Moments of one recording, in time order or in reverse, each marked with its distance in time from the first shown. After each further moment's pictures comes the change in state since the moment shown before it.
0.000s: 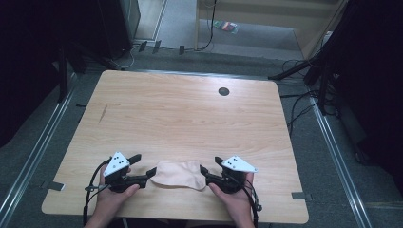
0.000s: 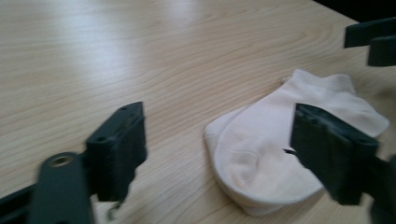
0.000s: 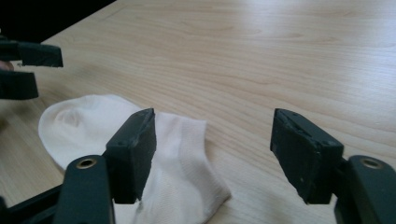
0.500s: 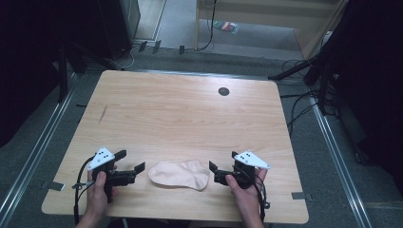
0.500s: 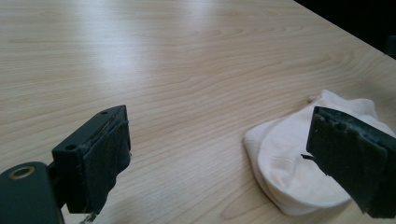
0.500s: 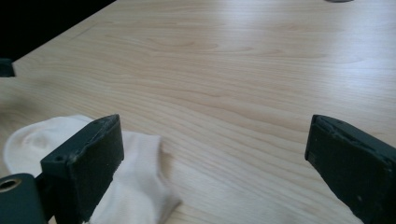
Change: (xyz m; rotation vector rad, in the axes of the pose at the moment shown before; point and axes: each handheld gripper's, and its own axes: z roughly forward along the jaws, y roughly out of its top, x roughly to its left) left arm 0.028 0.002 -0.017 -0.048 0.044 -0.089; right arm -0.024 0.012 -0.015 -0.027 -0.086 0.040
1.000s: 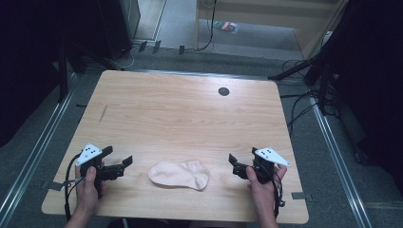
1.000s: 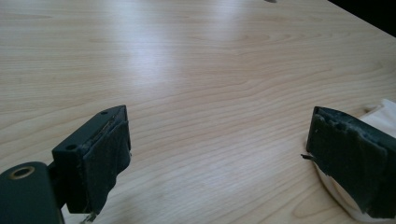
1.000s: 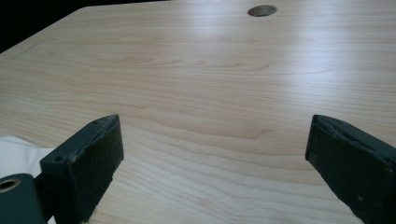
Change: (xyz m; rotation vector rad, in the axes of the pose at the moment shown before) left arm 0.036 0.000 -0.011 -0.011 0.103 -0.030; right arm -0.050 0.005 -0.019 -0.046 -0.128 0.041
